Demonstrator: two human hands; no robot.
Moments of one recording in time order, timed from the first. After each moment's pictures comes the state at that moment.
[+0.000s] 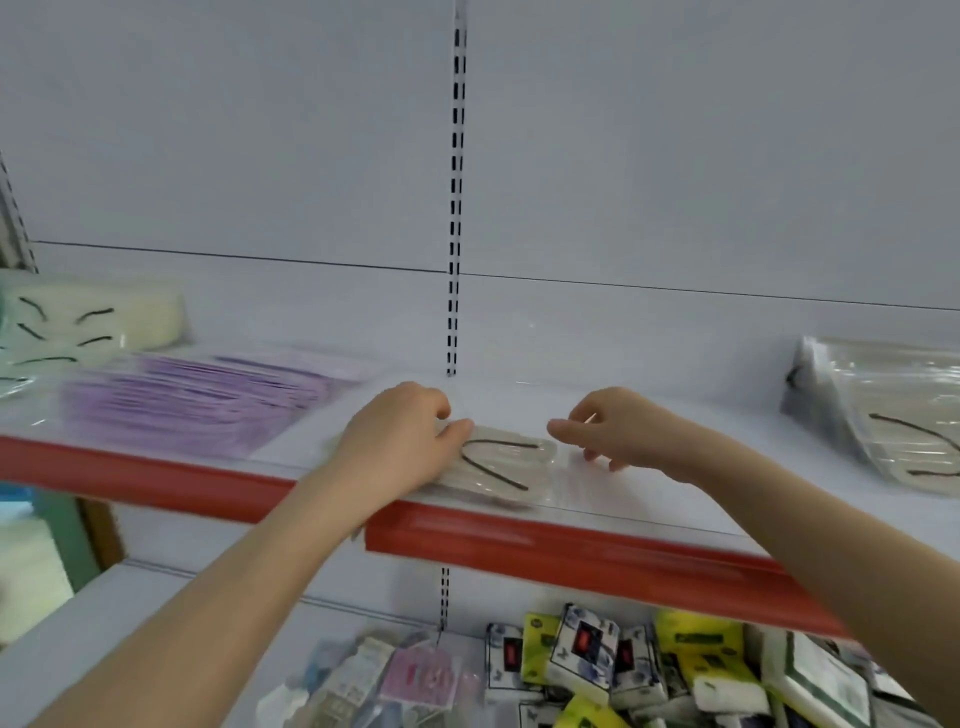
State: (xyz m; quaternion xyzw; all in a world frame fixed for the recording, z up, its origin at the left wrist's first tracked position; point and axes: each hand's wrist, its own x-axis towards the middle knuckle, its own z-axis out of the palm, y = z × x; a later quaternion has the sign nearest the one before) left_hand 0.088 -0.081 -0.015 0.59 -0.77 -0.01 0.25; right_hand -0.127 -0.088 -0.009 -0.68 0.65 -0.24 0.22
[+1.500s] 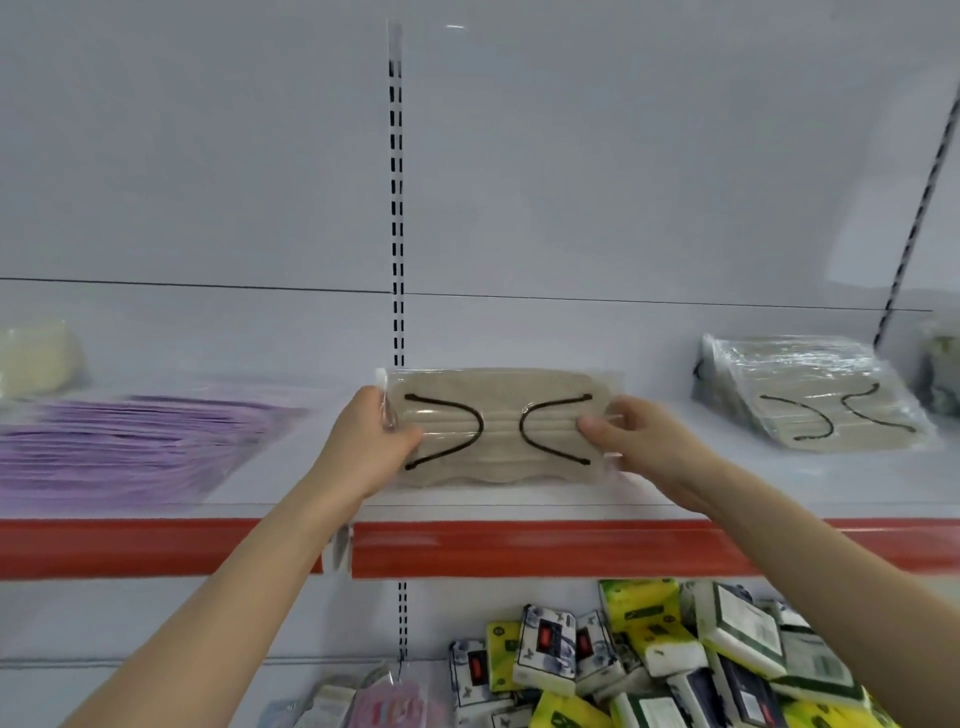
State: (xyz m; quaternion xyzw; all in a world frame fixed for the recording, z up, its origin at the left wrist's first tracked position) left_hand 0.099 -0.103 -0.025 0.48 -0.70 -0.28 0.45; right_hand -0.148 -0.047 -0.026 -0.55 0.62 -0.49 0.27
